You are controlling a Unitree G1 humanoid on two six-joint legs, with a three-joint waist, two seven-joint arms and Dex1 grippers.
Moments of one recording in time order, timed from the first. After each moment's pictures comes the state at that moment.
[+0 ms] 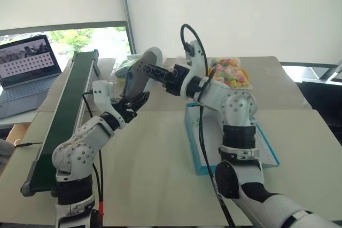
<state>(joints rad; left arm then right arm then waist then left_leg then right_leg) -0.35 0.29 0.25 -0.34 -0.78 0.86 -0.23 -0.93 0.09 -0.23 0.04 0.76 1.13 0.11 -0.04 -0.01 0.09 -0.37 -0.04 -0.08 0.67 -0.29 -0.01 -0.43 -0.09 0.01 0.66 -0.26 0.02</state>
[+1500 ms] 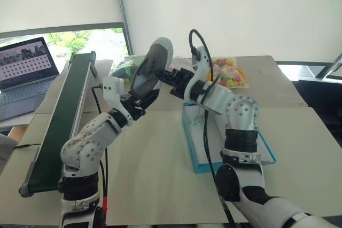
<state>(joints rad) -0.39 0.29 0.17 -0.35 -0.72 0.78 -0.29 -0.89 0.09 -0.30 0.04 0.92 1.12 -0.04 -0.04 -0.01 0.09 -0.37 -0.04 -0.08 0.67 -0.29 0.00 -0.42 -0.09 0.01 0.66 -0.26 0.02</state>
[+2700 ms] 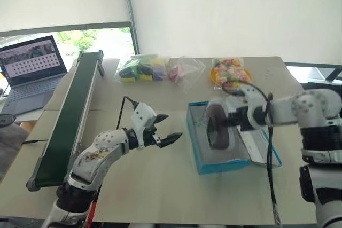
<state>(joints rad) -0.26 0.49 -0.19 -0.37 -0.45 0.59 -0.67 -0.76 -0.77 0.09 0.10 0.89 1.59 0.19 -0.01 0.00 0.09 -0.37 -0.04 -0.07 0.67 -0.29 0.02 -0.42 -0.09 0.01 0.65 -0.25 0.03</state>
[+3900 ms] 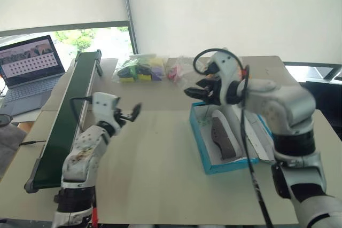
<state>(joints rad) -0.19 0.34 0.26 -0.23 -0.32 0.51 -0.21 -0.73 -0.47 0.14 -0.38 0.55 1.06 0.47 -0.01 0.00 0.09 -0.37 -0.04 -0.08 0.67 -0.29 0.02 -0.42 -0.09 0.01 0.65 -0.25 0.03</state>
